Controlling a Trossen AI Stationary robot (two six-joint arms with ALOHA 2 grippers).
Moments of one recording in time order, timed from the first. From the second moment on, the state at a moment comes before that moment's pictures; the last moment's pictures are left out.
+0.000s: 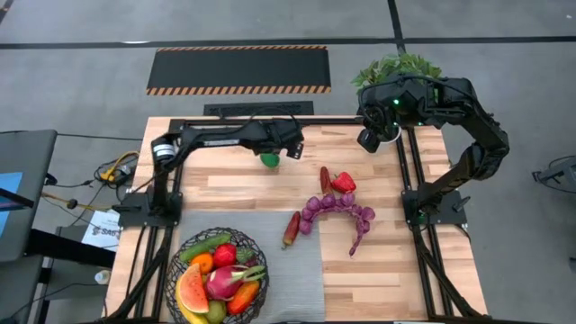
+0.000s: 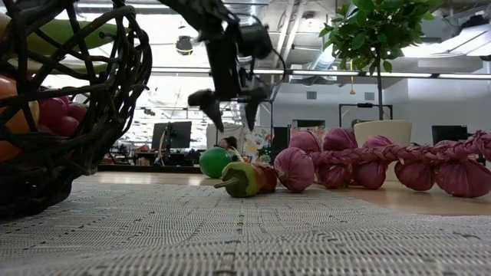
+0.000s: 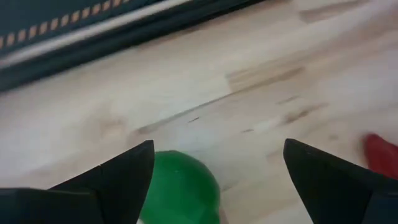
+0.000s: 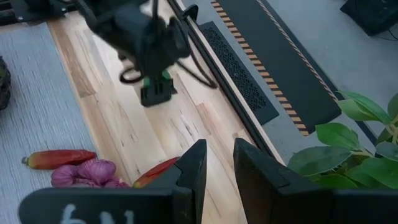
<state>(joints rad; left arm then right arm) 0.33 1.98 1.63 -0.81 -0.41 -0.80 -0.20 1.49 2.19 -1.51 0.34 0.12</state>
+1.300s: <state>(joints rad) 0.30 2.13 1.63 -0.90 -0.42 -1.46 -0.20 1.49 2.19 -1.53 0.34 0.10</state>
